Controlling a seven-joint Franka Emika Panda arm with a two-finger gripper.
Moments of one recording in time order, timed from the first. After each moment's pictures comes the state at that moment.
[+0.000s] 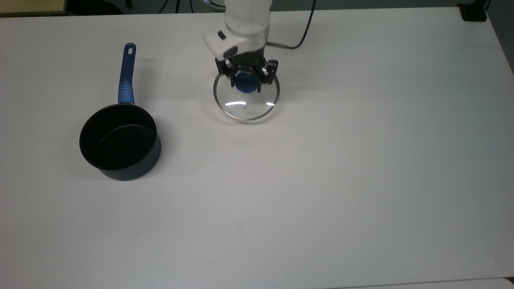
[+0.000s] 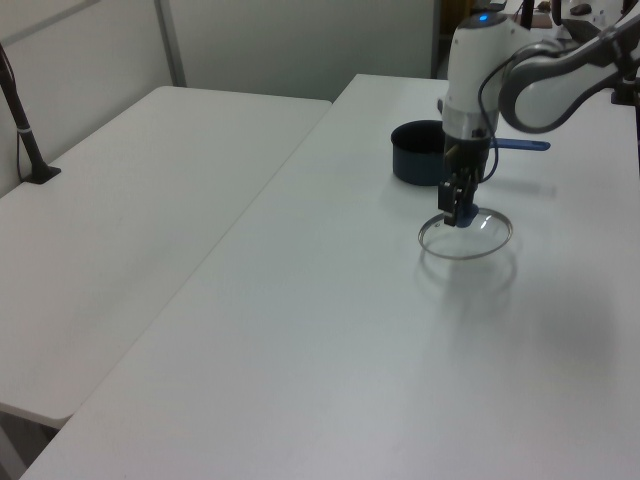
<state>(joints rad) 0.20 0.07 -0.02 -2.13 -0.04 2.24 0.39</state>
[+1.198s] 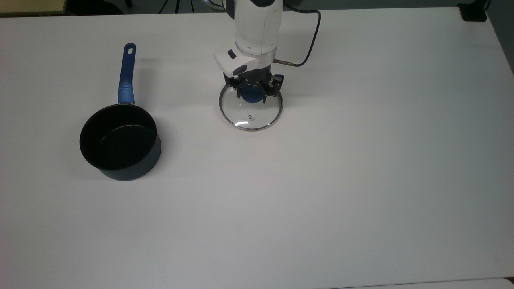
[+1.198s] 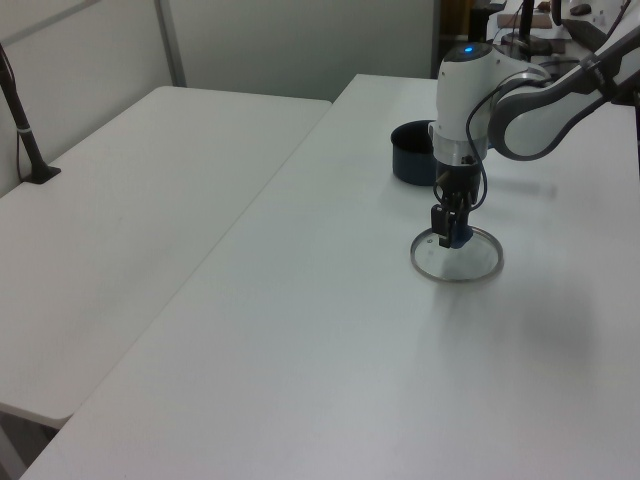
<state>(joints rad) 0.20 0.15 0.01 -2.12 -0.06 2.27 0.44</state>
